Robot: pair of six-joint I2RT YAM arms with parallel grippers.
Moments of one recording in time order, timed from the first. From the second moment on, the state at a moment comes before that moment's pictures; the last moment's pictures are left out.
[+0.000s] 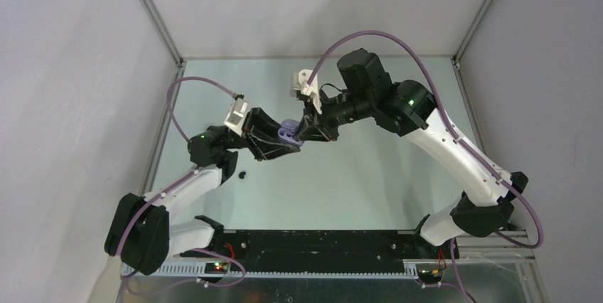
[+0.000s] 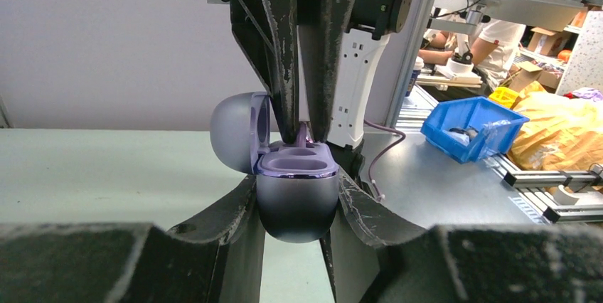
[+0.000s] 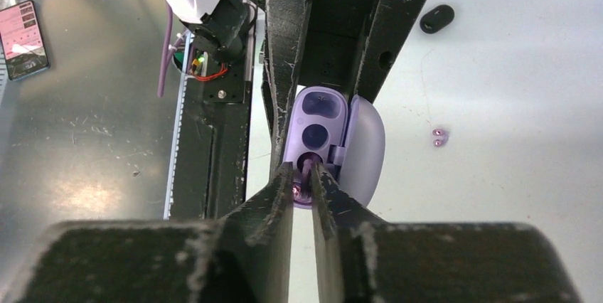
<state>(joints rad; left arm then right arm) -0.42 1.18 0.58 1.46 1.14 -0.94 0.89 1.50 1.91 -0.94 -0.63 -0.35</state>
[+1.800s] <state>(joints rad) -0.08 0.92 0.61 1.48 1.33 -1.04 0.62 2.48 2.44 -0.71 -0.54 -0.24</state>
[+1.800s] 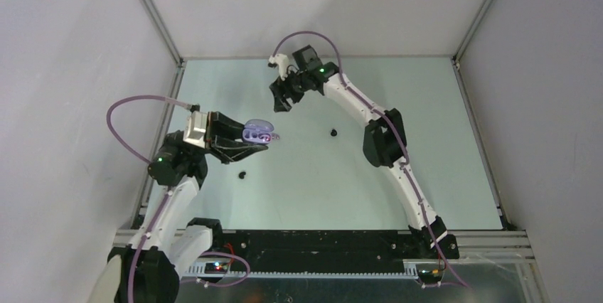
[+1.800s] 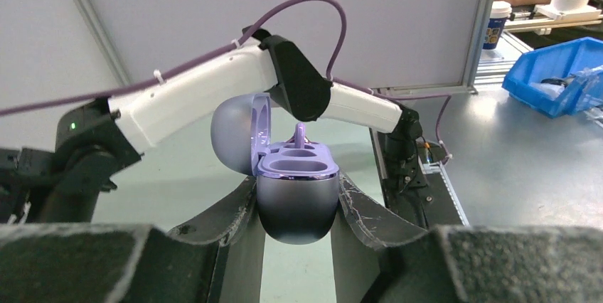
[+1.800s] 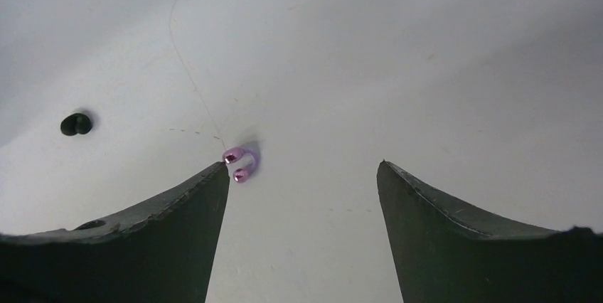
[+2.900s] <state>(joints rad) -0.04 0.86 0.58 1.48 1.31 -1.04 0.77 2.59 2.38 -0.75 -0.28 -0.13</state>
